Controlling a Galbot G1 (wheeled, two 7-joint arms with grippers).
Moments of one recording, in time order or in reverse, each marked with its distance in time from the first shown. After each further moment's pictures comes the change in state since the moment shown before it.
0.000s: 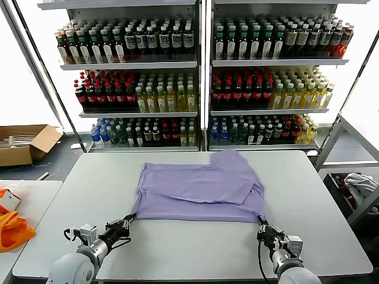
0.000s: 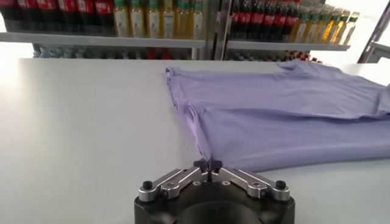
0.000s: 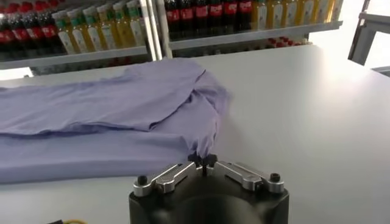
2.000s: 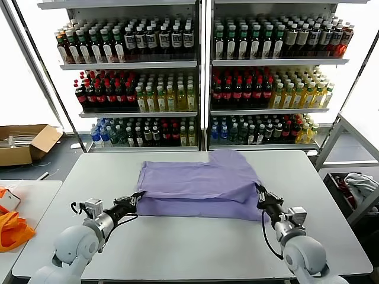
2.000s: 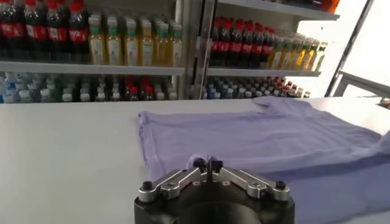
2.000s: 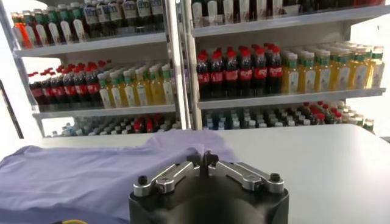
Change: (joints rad) left arm -0.269 0.068 0.117 0.090 -0.127 0.047 -0.028; right arm 0.396 -0.102 -0.094 -0.254 0.079 0.102 -0.131
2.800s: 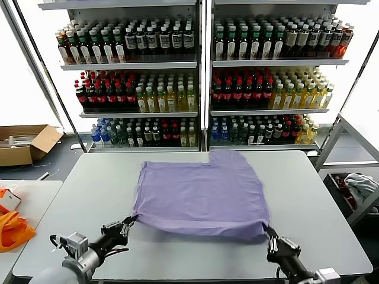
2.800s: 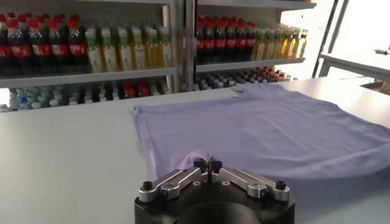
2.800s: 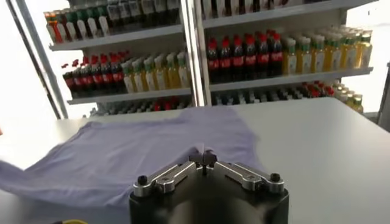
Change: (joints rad) left arm 0.337 0.053 -0.138 -0.299 0.023 -0.030 0.009; right arm -0.498 0.030 0.228 0.429 -0.001 0.019 0.018
